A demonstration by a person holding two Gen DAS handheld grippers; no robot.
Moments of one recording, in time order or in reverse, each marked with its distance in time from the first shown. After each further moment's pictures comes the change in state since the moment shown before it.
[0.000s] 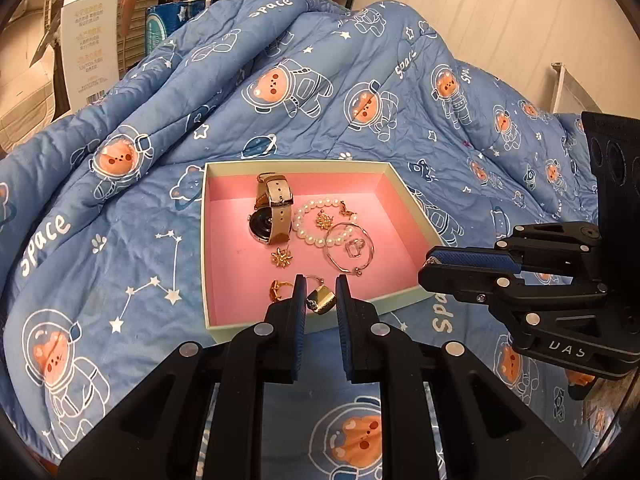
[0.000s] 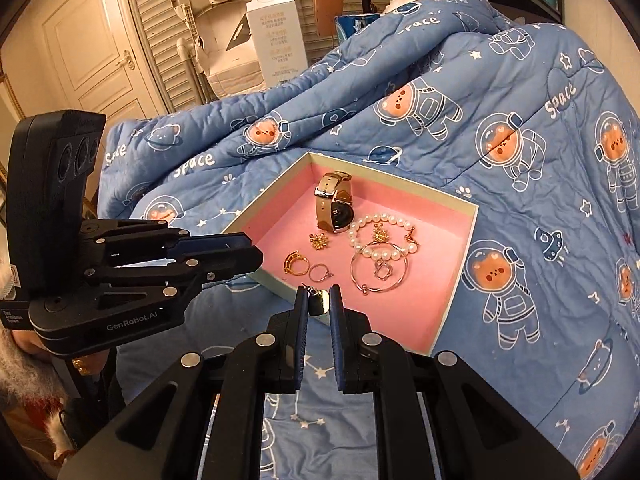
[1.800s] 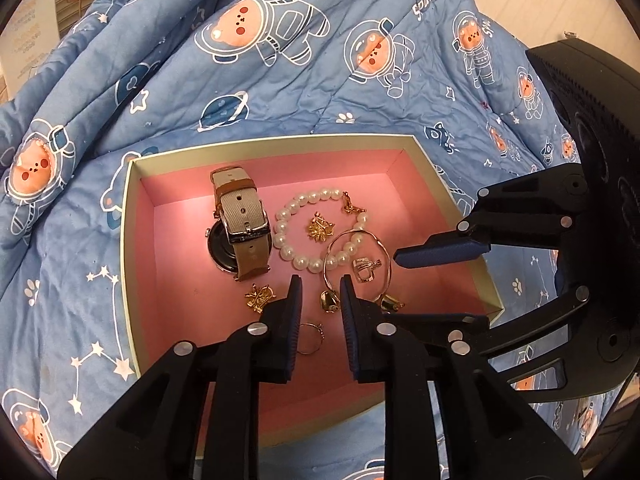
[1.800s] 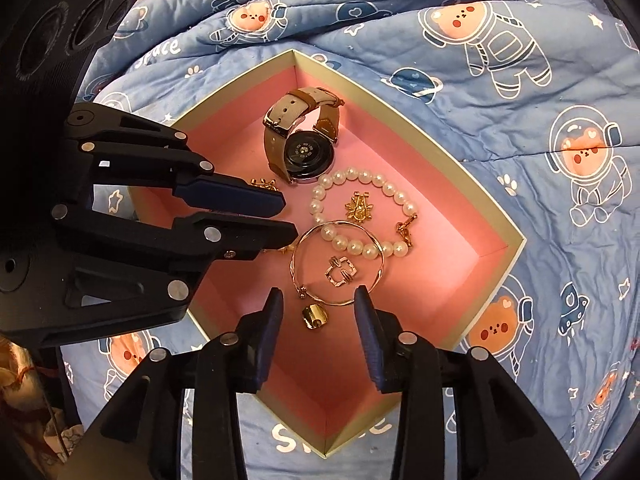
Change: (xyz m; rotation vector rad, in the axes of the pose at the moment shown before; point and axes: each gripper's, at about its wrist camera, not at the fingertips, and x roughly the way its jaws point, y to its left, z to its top) left arm 0.084 0.007 0.038 0.007 0.209 -0.060; right arm 0.097 -0.024 0.033 -0.254 0.402 0.026
